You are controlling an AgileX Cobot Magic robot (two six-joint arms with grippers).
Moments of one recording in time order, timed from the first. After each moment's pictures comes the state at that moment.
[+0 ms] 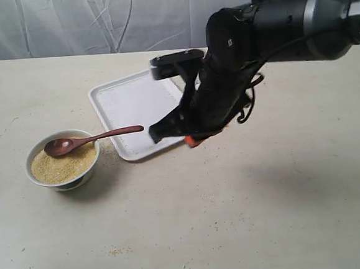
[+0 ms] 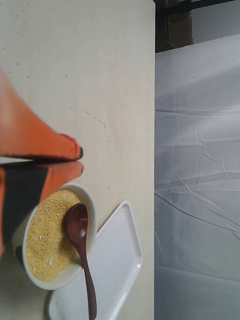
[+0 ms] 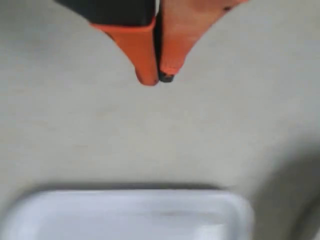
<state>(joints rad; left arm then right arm) -0.07 0.01 0.00 0.02 0.24 -0.04 0.69 1.83 -1.26 0.04 0.77 0.17</state>
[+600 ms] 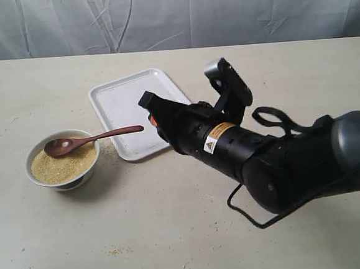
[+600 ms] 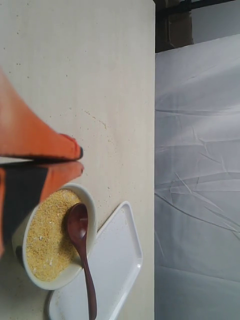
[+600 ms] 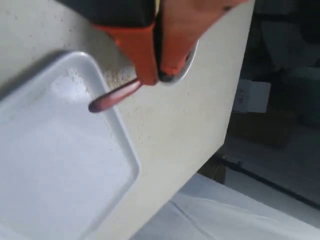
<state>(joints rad) -0.07 0.01 0.00 0.02 0.24 -0.04 0.89 1.78 -0.70 0.29 -0.68 0.89</state>
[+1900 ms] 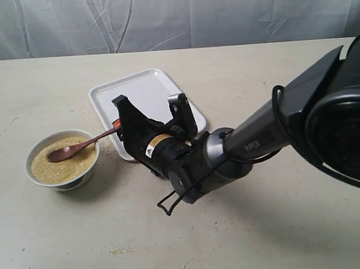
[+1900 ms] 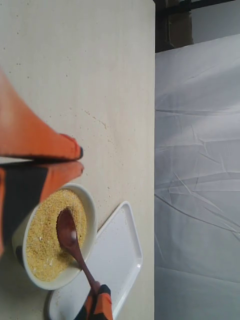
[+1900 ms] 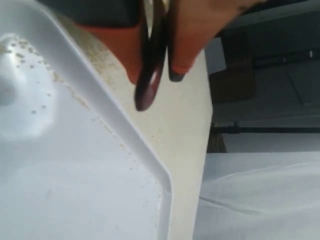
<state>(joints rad) -0.07 0.01 0.00 0.02 0.24 -0.04 0.90 2.24 -1.11 0.35 -0.74 1.28</state>
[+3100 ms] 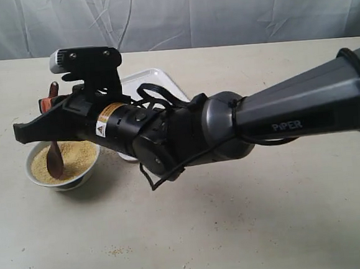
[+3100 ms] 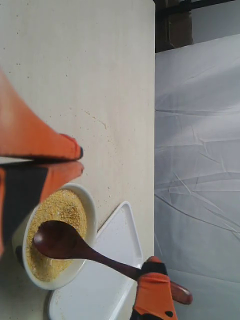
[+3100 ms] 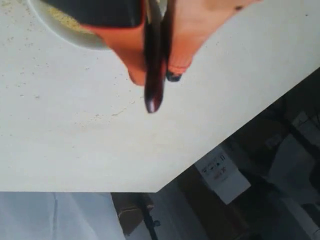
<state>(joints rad) -0.07 0.01 0.00 0.02 0.24 -0.04 0.99 2.04 -1.22 0.08 -0.51 0.31</state>
